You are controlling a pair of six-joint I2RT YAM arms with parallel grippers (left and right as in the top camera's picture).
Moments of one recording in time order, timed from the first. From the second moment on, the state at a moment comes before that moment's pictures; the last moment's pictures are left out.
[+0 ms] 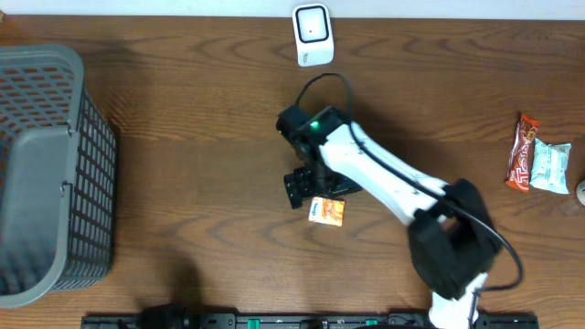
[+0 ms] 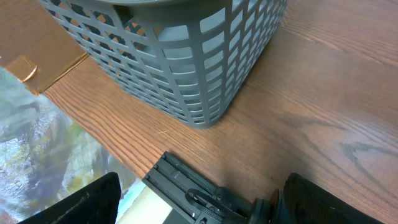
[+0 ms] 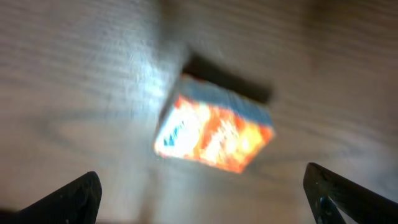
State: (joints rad) left arm 0.16 0.00 1.07 -1.70 -0.43 -0.17; right arm 0.70 1.96 1.56 -1.27 -0.06 0.46
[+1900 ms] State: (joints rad) left arm 0.16 0.00 1.07 -1.70 -0.43 -0.17; right arm 0.69 1.89 1.15 -0.80 -0.08 0.80
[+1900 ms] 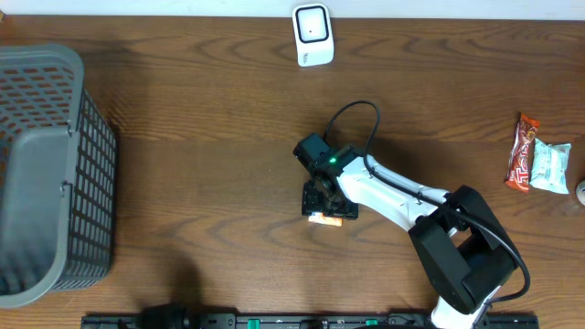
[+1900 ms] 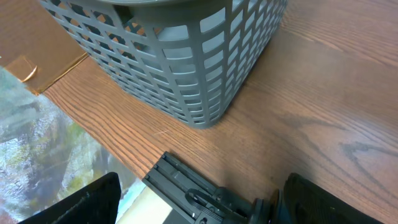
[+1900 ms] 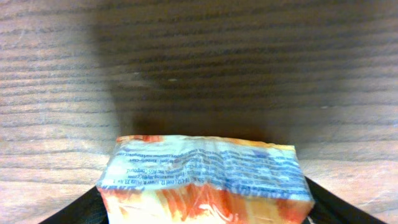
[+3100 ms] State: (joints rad) left arm 0.16 0.00 1.07 -1.70 -0.43 -0.17; right arm 0.25 1.89 1.15 -0.58 -1.08 0.65
